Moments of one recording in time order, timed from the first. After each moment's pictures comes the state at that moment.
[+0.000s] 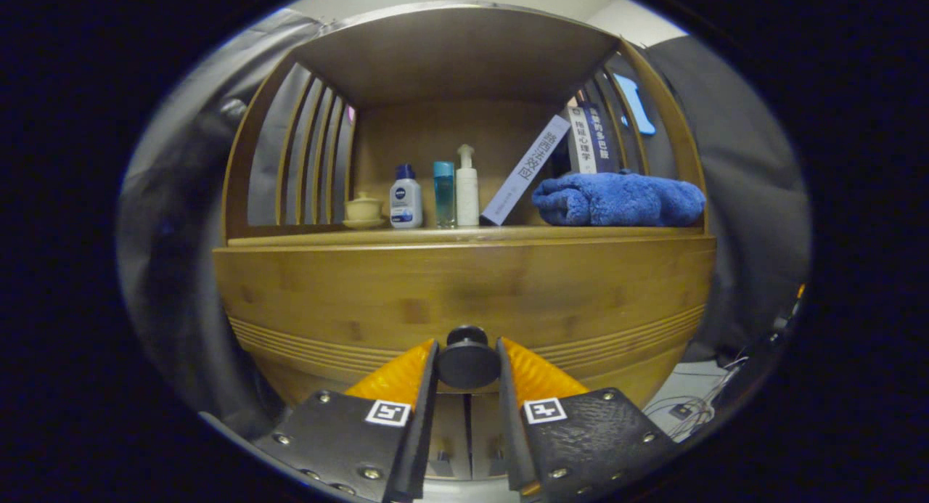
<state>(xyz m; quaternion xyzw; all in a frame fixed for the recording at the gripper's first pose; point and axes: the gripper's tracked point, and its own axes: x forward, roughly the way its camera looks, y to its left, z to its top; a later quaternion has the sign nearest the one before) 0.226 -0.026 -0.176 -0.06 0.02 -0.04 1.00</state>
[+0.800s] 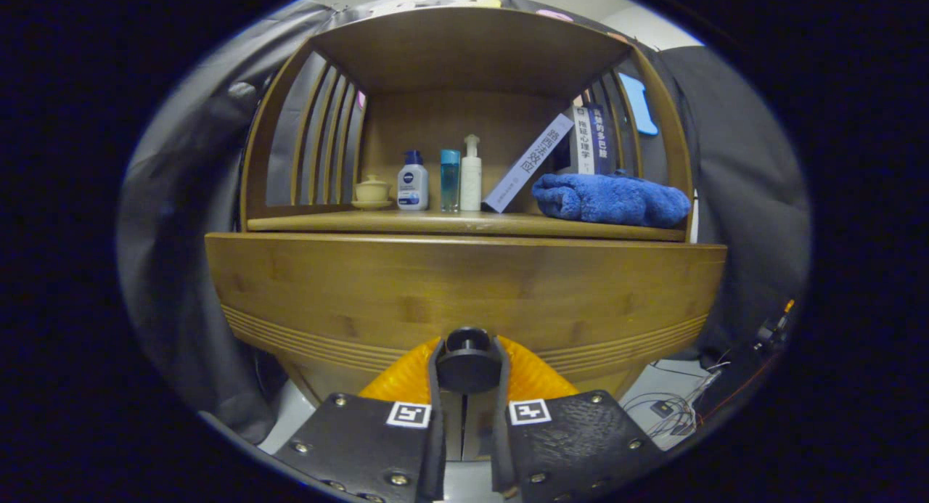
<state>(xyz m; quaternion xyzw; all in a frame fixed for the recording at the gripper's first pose) 0.167 -0.021 -0.182 -0.08 0.06 -0.04 0.99</state>
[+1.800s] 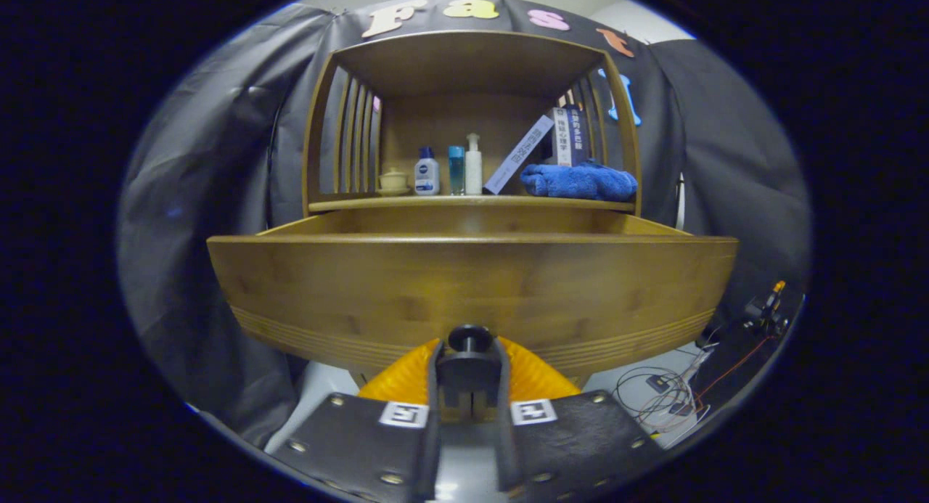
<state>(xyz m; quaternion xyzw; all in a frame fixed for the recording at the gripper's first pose) 0.050 -0.014 -0.201 -0.06 0.11 -0.02 0.99</state>
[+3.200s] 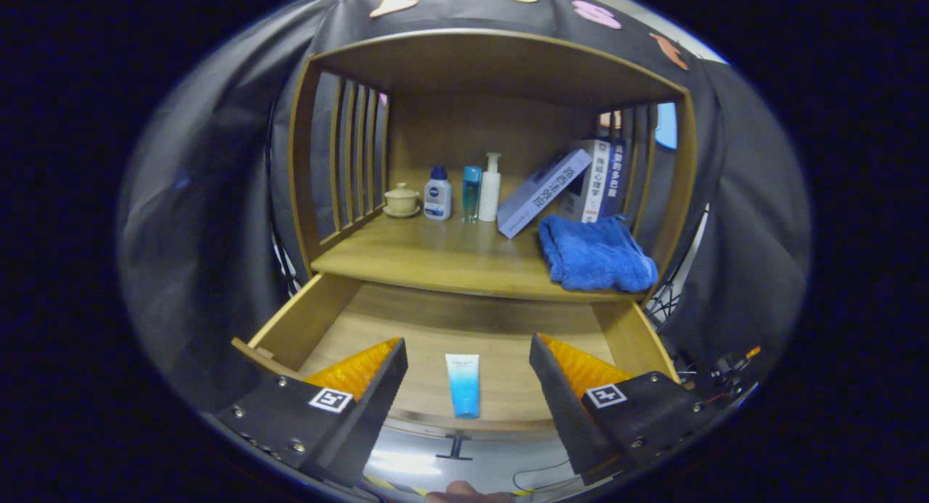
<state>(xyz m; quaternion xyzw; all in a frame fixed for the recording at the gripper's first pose) 0.121 0.013 -0.051 -0.12 0.21 -0.01 0.97</state>
